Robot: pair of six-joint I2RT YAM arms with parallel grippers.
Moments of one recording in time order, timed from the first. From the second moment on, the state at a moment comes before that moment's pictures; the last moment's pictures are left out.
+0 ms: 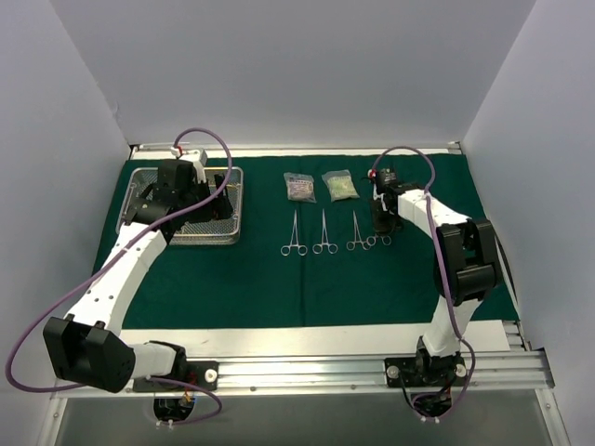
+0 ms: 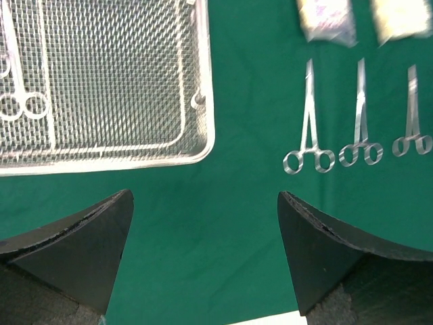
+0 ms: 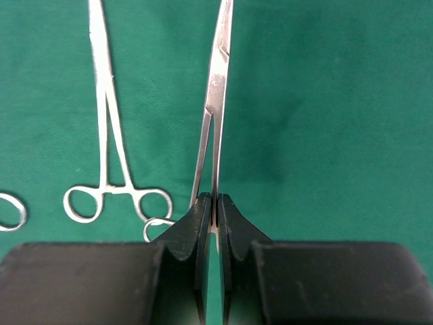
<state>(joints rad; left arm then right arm) -0.26 1.30 1.26 -0.65 0.00 -0.32 0.22 1.82 1.23 -0.58 0.10 0.10</state>
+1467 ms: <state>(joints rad) -0.26 1.29 1.20 -0.70 -0.01 -0.28 0.18 1.90 1.21 -0.51 0.11 0.05</state>
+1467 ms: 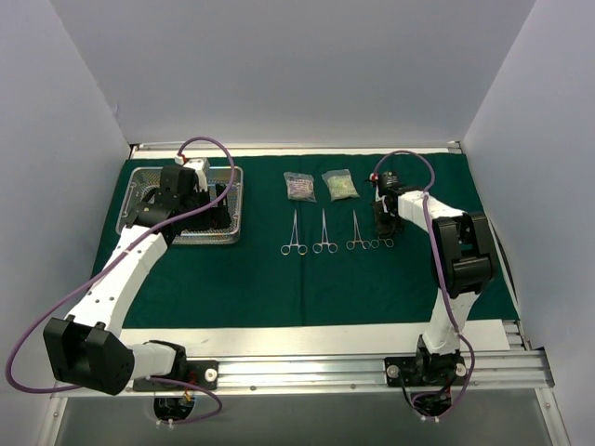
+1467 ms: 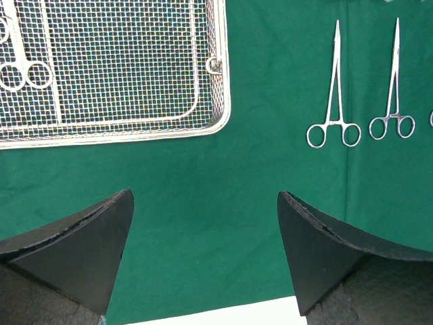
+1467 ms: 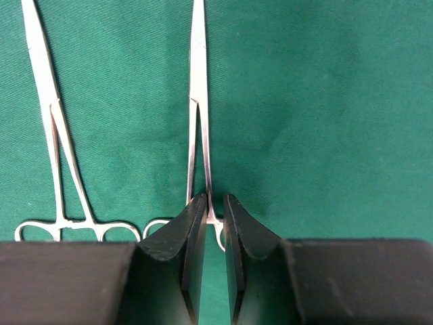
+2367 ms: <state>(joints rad) -0.21 1.37 1.27 -0.73 -0.05 -0.28 0.18 1.53 1.30 -0.60 0.09 0.16</state>
